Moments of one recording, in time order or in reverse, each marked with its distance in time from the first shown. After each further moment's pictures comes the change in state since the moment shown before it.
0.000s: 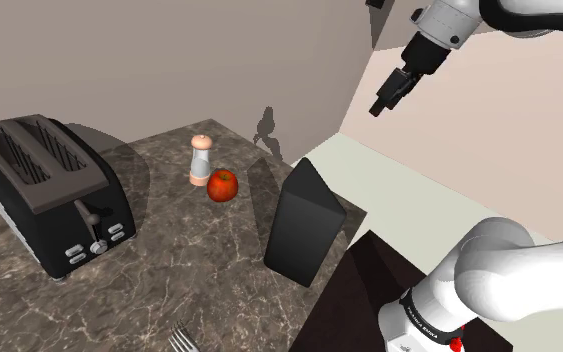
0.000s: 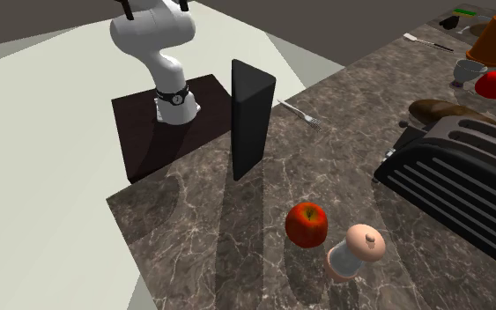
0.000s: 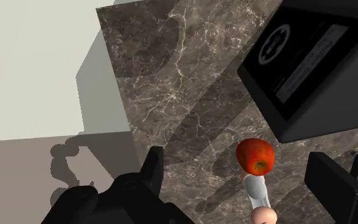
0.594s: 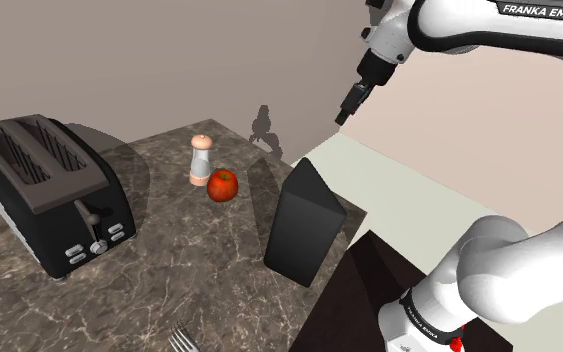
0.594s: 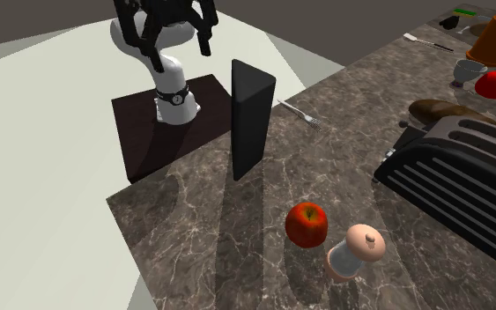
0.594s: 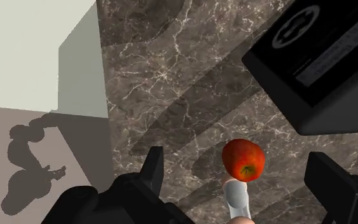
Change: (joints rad) arm 0.070 0.225 -0.047 0.019 0.001 0.177 -0.166
